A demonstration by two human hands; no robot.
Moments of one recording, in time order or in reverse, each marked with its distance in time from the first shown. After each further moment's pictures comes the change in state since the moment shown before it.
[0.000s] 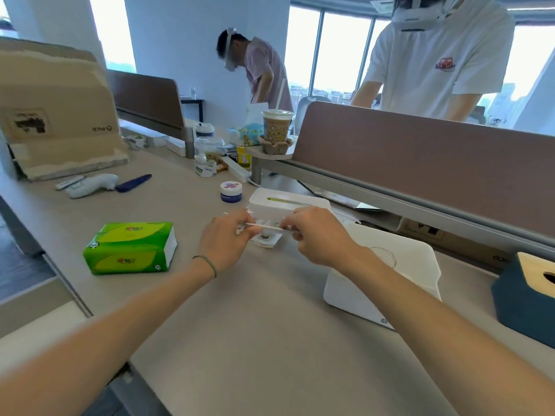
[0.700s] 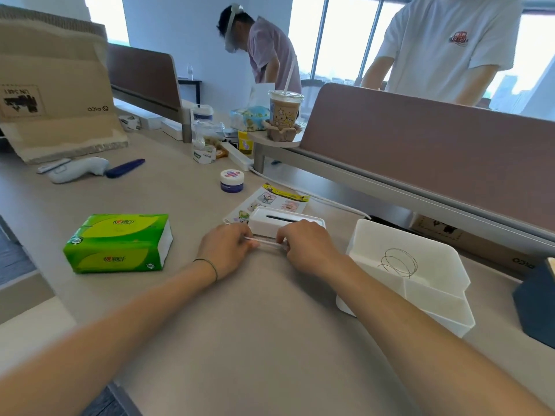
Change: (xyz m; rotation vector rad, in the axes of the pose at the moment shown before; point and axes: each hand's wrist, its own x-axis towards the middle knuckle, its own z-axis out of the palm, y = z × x) left_hand 0.015 -0.050 0.039 0.220 -0.195 -0.110; right_hand 0.030 -0.004 0.069 -0.007 -0.161 0.189
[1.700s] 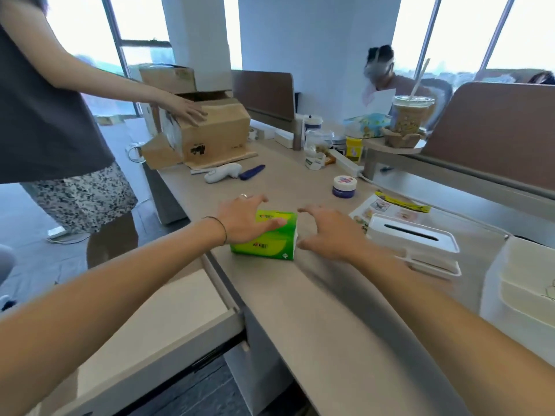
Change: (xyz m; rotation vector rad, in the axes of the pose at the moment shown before) left_hand -0.060 -0.117 -0.183 0.274 -0.149 -0.176; right_hand 0.047 -0.162 -0.008 0.265 -0.111 -0.209
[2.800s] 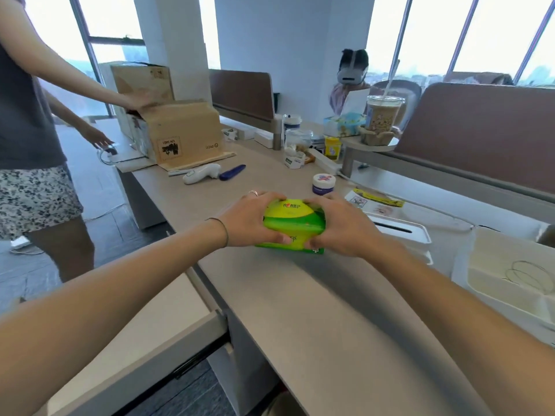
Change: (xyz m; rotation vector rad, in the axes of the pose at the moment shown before) left_hand 0.004 0.037 0.009 -0.124 0.039 0.318; right_hand -0.026 0.032 -0.024 -0.018 0.075 0.034
